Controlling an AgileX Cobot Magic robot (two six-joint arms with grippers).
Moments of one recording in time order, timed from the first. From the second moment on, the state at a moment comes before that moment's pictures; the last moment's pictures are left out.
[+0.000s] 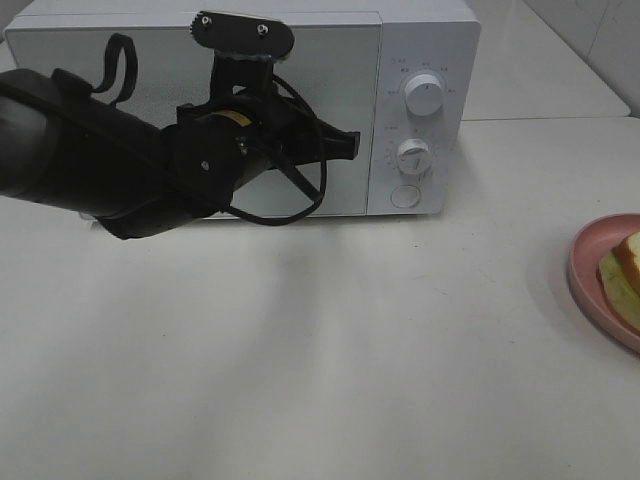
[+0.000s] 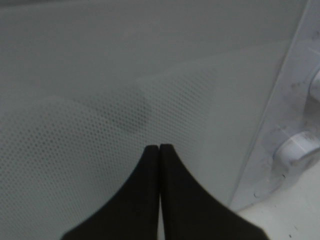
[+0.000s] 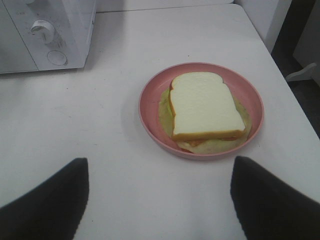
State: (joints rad) left arm -0.80 1.98 -1.10 -0.76 -0.58 0.52; right arm 0.04 0.00 -0.51 -0.11 1.04 0.13
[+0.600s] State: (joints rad) left arm -0.80 1.93 -1.07 -0.70 0.00 0.52; right arm 0.04 0.00 -0.51 -0.11 1.05 0.13
